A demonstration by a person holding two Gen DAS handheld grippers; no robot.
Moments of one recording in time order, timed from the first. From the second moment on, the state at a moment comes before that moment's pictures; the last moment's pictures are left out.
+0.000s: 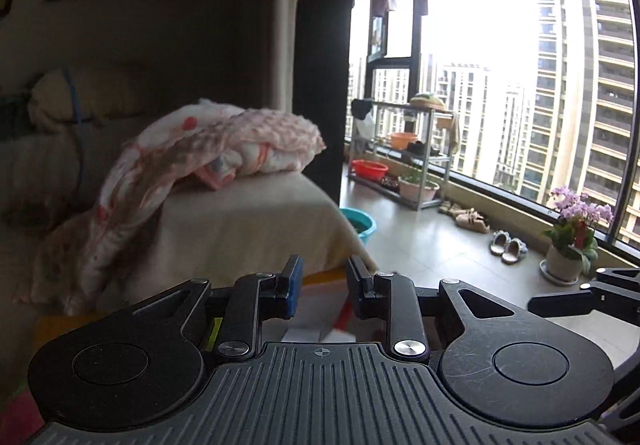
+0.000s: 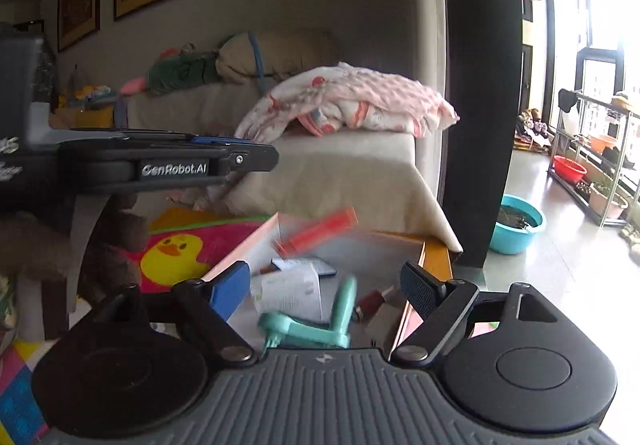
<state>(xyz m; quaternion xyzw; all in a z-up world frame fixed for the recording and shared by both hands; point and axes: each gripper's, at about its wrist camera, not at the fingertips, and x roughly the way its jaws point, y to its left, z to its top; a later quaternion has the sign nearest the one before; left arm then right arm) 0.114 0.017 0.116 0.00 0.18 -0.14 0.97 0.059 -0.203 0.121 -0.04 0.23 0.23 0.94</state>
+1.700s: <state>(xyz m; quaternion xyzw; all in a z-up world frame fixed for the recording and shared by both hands) 0.013 0.070 0.036 0.02 0.28 0.03 0.96 -0.025 -0.224 0.014 0.01 0.35 0.20 0.91</state>
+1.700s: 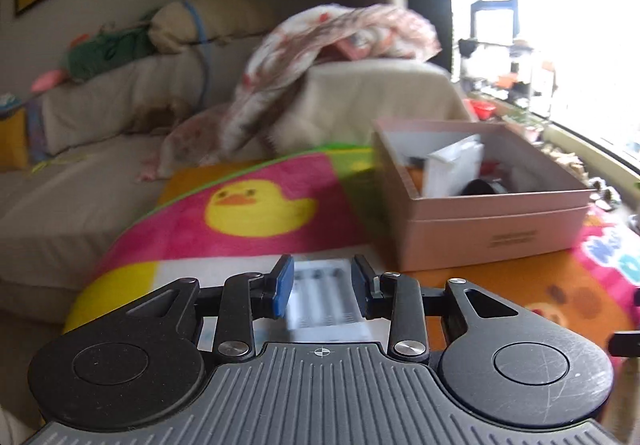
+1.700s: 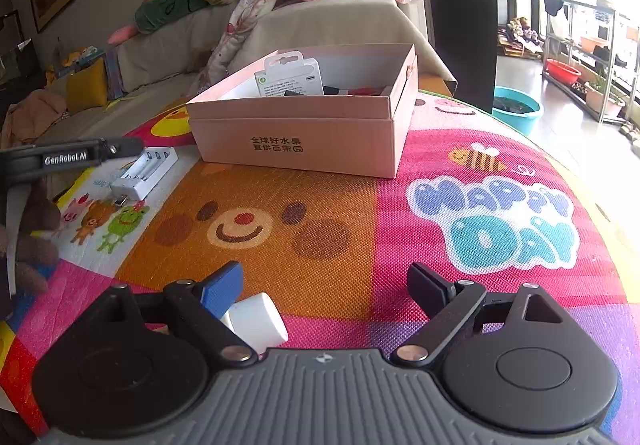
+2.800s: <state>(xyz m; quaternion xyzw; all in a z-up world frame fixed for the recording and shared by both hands) 0.030 0.056 0.028 -0.01 0.30 -0.06 0.95 -0.024 -0.222 0.013 0.00 0.35 0.20 0.91</state>
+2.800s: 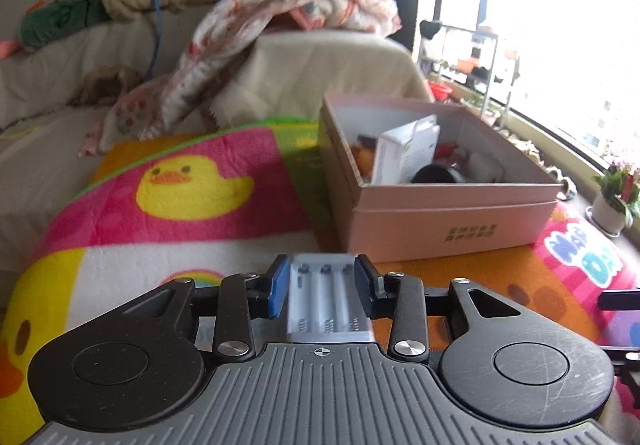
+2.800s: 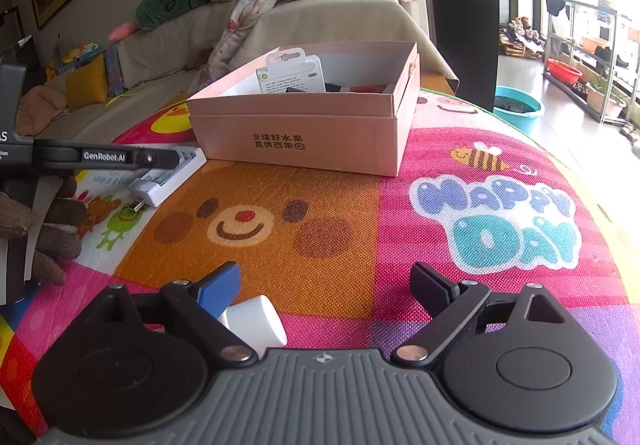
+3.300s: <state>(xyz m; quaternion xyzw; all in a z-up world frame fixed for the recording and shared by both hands) 0.043 0.040 0.012 -0.01 0.36 -0.11 0.93 -0.025 -0.223 0.013 0.00 0.35 0.21 0.91</state>
